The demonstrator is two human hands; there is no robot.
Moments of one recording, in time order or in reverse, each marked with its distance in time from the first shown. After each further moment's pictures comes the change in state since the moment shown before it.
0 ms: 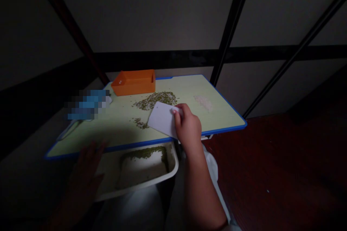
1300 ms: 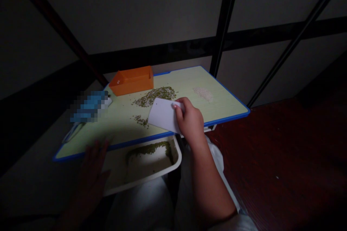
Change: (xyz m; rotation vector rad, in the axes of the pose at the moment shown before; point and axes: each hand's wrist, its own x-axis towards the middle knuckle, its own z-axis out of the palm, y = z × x) left_hand 0.000 0.008 -0.001 0.018 0.038 -0.020; right_hand -0.003 0.009 -0.002 0.046 0.019 0.021
